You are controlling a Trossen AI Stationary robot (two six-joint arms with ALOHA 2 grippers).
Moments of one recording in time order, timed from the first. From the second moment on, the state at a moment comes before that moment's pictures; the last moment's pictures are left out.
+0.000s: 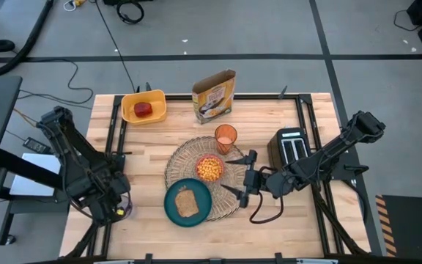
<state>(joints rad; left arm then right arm) -1.01 1.20 1.07 -1.36 -0.09 -1.50 0.53 1.44 0.96 0.20 0.79 -0.04</state>
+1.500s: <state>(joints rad) -1.11 1.20 1.07 -1.23 -0.05 -1.56 0.69 1.44 0.96 0.16 0.76 0.10</state>
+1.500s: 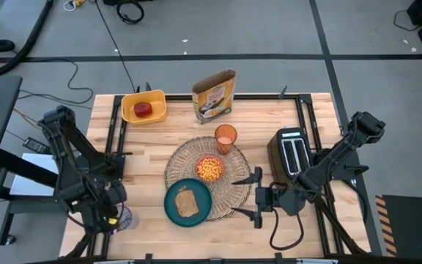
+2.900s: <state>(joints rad) -1.32 1.24 1.34 -0.95 -0.42 -0.75 0.60 1.54 0.98 0.65 0.77 -0.25</state>
